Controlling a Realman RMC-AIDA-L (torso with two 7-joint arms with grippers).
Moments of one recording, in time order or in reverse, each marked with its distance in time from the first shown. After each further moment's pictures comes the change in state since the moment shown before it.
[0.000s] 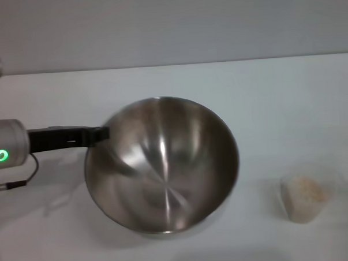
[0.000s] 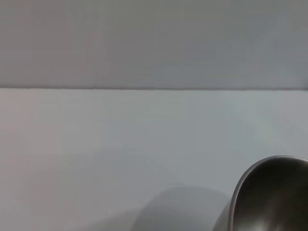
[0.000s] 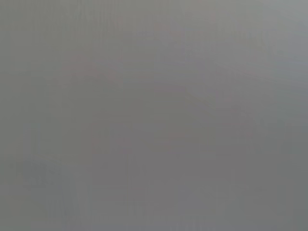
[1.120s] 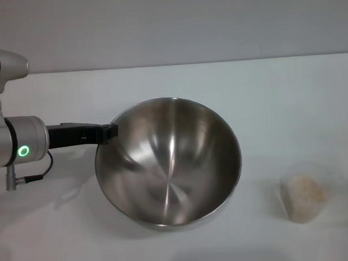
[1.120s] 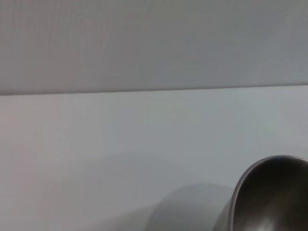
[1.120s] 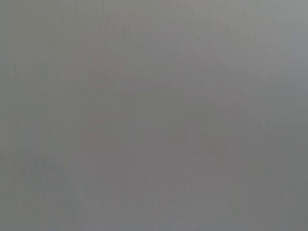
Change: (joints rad) left arm -0.053 0.004 0.084 0.085 0.026 0.133 -0.006; right arm 0.011 0.000 0.000 -0.023 0.000 0.014 0.000
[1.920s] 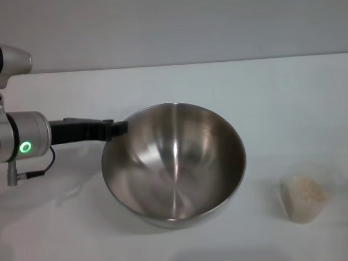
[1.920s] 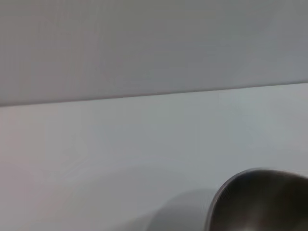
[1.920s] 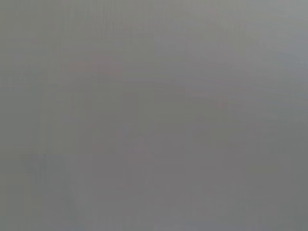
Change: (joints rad) left arm -0.003 0.000 0.005 -0.032 0.000 -0.010 0.011; right arm 0.001 -0.001 0.000 -0.002 0.000 0.002 0.000
